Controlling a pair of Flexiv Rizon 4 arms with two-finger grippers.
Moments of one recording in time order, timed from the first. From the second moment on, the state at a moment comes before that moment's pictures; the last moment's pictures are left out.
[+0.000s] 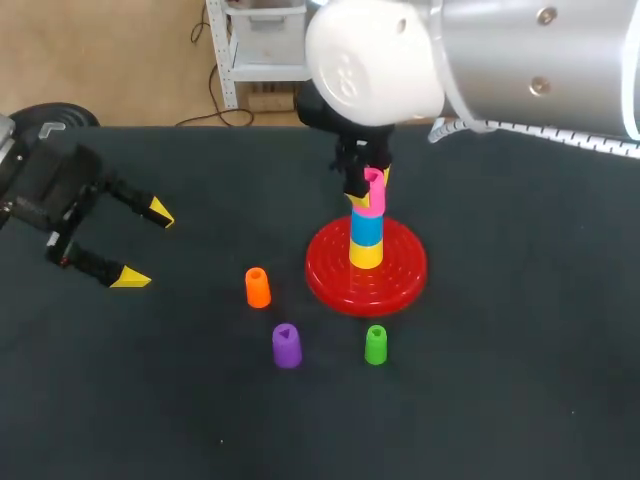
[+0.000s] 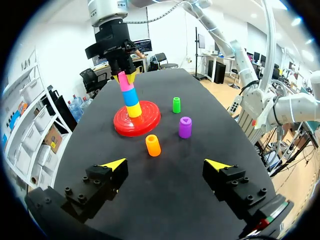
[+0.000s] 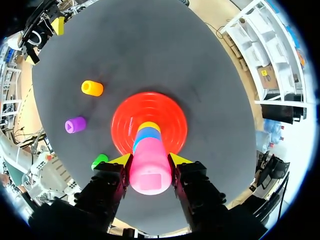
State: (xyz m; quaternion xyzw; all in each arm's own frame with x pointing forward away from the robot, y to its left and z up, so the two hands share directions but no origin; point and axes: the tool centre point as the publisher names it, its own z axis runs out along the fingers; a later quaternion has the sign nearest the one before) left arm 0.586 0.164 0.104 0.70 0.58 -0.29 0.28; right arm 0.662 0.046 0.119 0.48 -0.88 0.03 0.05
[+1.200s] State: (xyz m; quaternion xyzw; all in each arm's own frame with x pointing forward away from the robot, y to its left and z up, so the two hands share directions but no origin) left arm 0.586 0.164 0.104 0.70 0.58 -0.29 0.28; right arm 0.657 0.048 0.118 0.48 -0.87 0.04 0.03
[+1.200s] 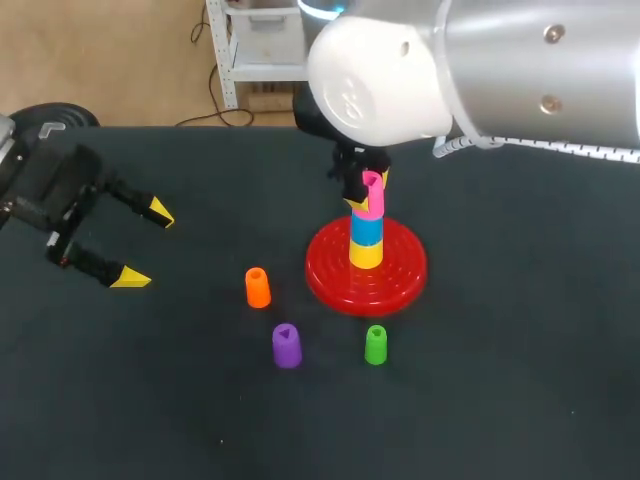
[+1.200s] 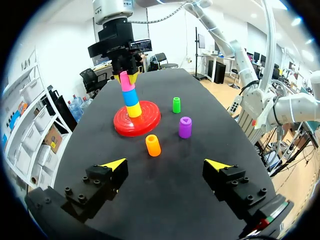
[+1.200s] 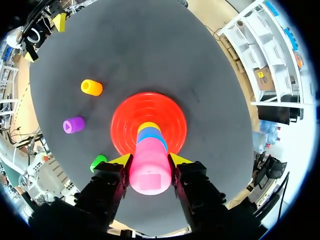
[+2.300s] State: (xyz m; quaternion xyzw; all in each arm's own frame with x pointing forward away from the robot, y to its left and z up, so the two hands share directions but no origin) left arm 0.586 0.164 0.104 0.70 0.58 -0.29 0.28; right arm 0.667 0.047 0.118 0.47 -0.88 0.04 0.03
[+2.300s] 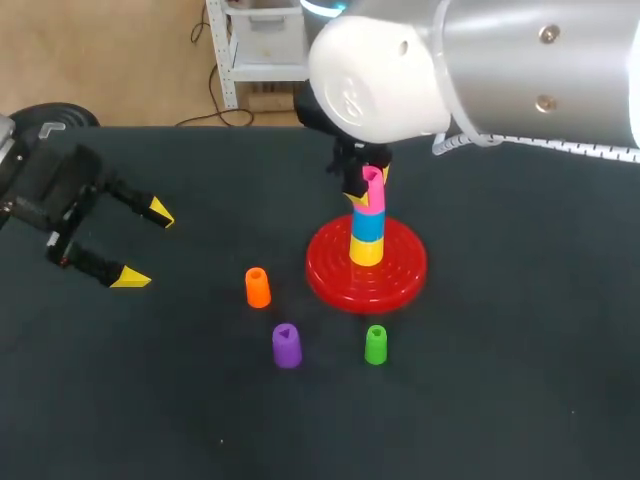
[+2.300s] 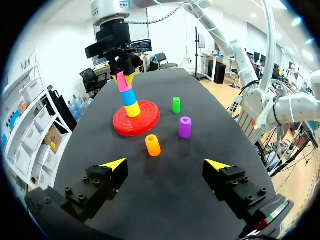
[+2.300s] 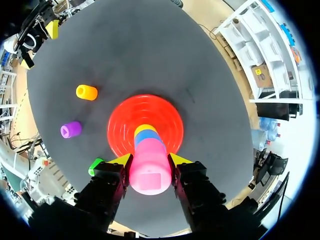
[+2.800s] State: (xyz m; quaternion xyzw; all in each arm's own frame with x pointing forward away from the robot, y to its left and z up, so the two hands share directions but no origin) left arm 0.586 0.164 0.104 0.70 0.58 -0.29 0.28; right arm 0.665 0.044 0.116 0.47 -0.88 0.01 0.04
